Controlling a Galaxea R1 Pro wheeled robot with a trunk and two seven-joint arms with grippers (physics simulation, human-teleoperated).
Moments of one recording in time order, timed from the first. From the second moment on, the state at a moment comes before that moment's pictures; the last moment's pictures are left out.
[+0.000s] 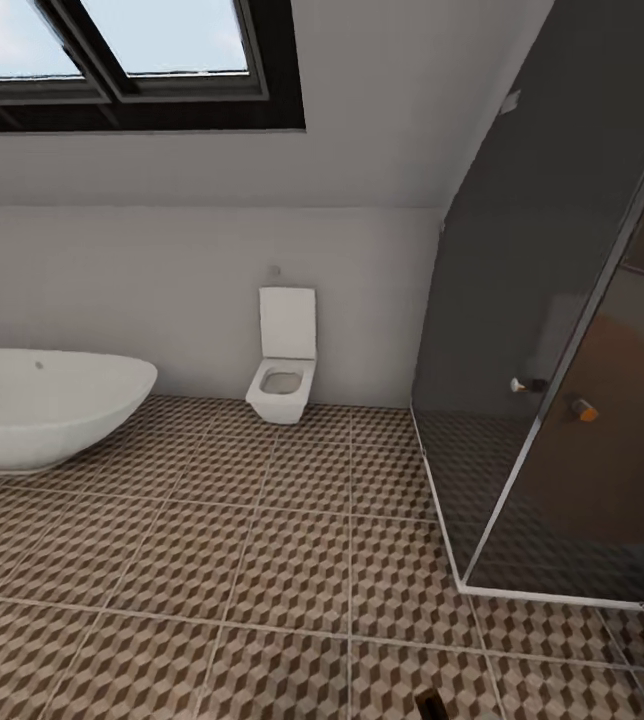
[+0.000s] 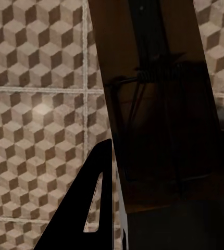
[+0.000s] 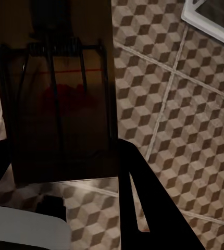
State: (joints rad) left arm -0.36 0.07 -0.44 0.05 0.37 -0.06 -0.04; right arm -0.39 0.03 0.32 0.02 0.03 -0.24 -0.25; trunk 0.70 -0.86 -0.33
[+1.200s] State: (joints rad) left arm -0.36 0.07 -0.44 0.05 0.37 -0.06 -0.04; right arm -0.39 0.03 0.32 0.02 0.03 -0.23 -0.25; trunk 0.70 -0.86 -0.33
